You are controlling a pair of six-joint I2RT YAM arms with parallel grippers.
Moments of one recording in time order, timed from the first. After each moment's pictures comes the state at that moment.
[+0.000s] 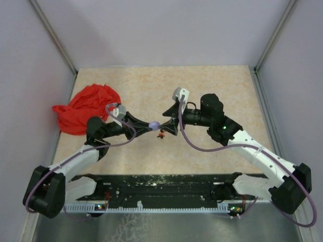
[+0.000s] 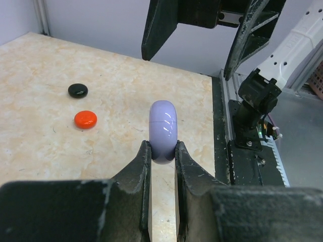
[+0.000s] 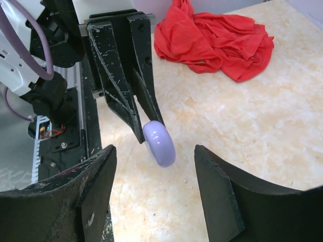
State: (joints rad) left arm -0.40 1.11 0.43 0.94 0.97 -0.37; right arm 0.70 1.10 0.96 -0.03 -0.61 -0.02
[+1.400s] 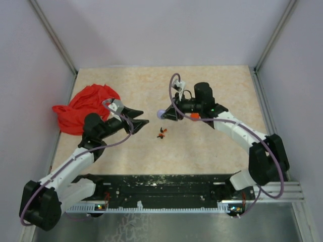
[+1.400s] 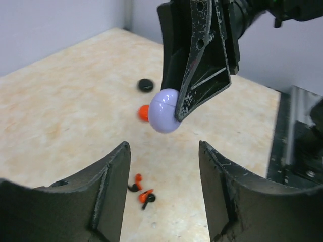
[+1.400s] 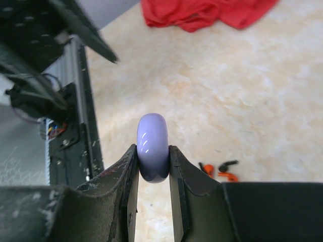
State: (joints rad) left arm -0.39 0.99 0.50 0.62 0.71 -0.21; right arm 0.51 1.41 1.01 0.04 -0.85 0.10
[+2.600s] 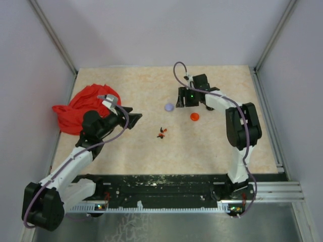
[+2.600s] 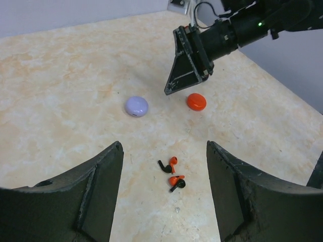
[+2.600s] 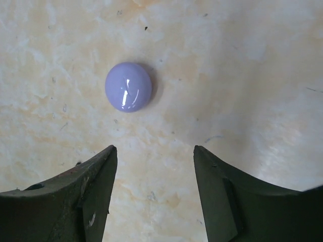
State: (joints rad) left arm -0.31 0.97 0.51 0.44 0.46 -0.25; right arm 0.32 1.99 1.40 -0.27 -0.39 0.22
